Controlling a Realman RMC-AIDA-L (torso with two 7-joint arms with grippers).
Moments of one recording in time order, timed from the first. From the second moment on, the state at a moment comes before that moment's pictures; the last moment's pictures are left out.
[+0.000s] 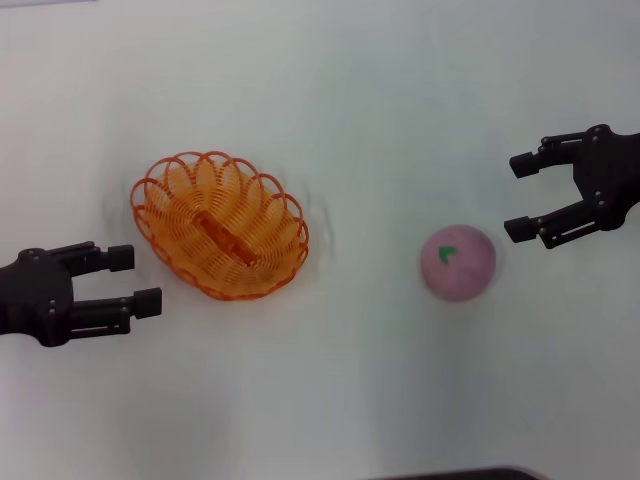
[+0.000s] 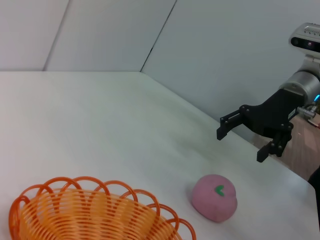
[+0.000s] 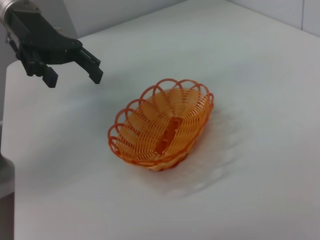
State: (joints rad) left arm -0.36 -2.13 0.48 0.89 2.24 1.89 -1.56; right arm 0.54 1.96 -0.65 -0.83 -2.32 -1.78 1.47
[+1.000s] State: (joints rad) left arm -0.47 -2.12 0.48 1.02 2.24 1.90 -1.77; right arm 0.54 1.96 -0.65 -0.84 -2.32 -1.77 1.49
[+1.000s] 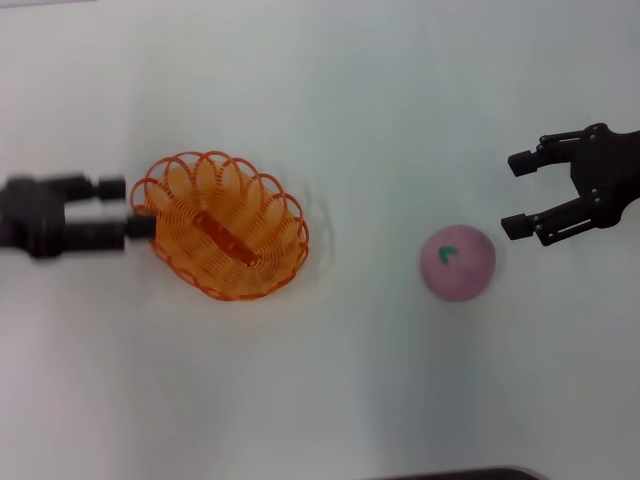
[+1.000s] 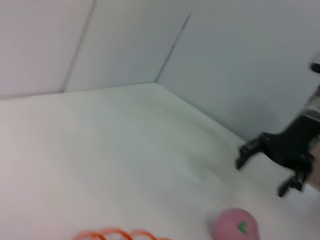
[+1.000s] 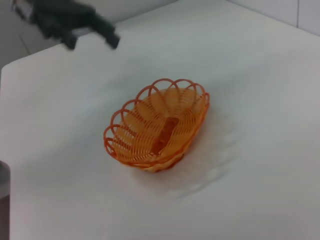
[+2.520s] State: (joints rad) left arm -0.91 -2.13 1.03 0.79 2.85 1.31 -2.45; right arm 0.56 1.98 -0.66 -0.83 -2.32 -1.69 1.48
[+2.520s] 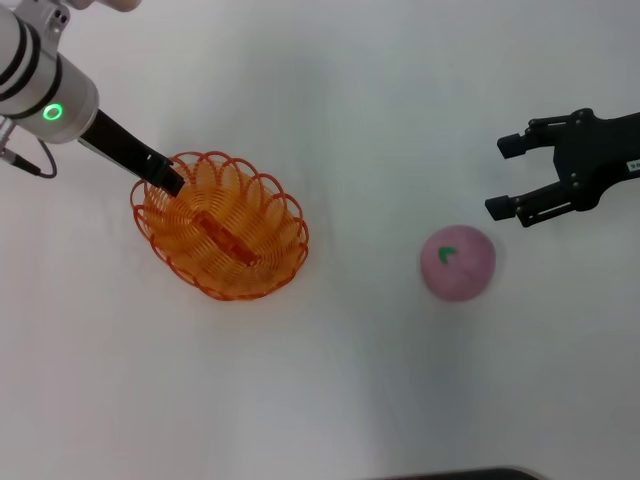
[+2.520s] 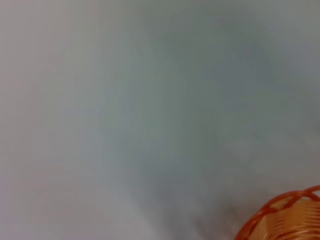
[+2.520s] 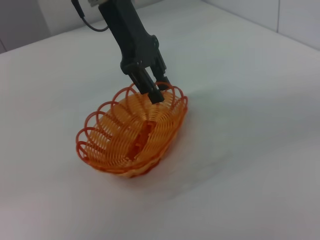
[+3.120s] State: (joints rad) left arm -0.91 -2.11 0.82 0.82 2.73 1.44 -2.42; right arm 0.56 1.99 -0.66 -0.84 -2.32 -1.68 1.49
